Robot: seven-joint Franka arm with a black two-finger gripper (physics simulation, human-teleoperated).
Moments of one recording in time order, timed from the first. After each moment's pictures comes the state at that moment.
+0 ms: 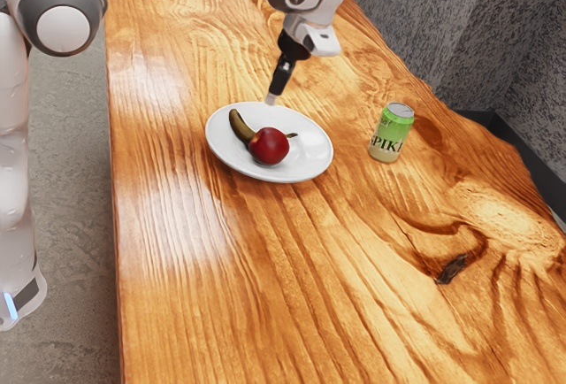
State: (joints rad) arm 0.08 0.06 0.14 -1.62 0.13 1.56 0.66
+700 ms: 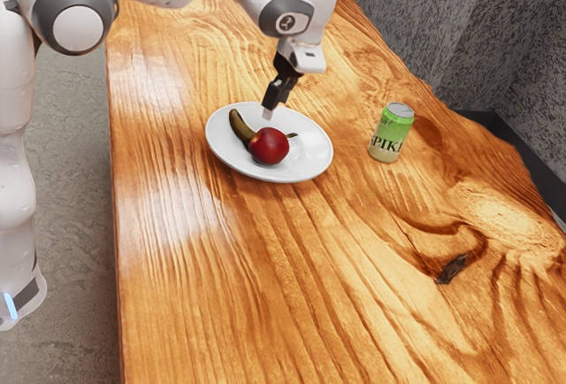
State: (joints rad) arm 0.26 0.10 0.04 -1.74 0.09 1.81 0.94
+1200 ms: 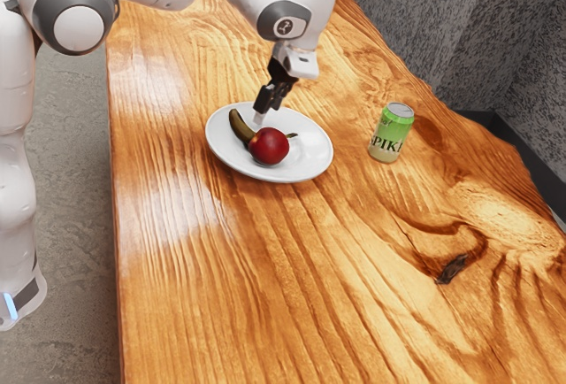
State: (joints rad) arm 0.26 0.11 0.04 -1.77 0.08 1.77 1.01
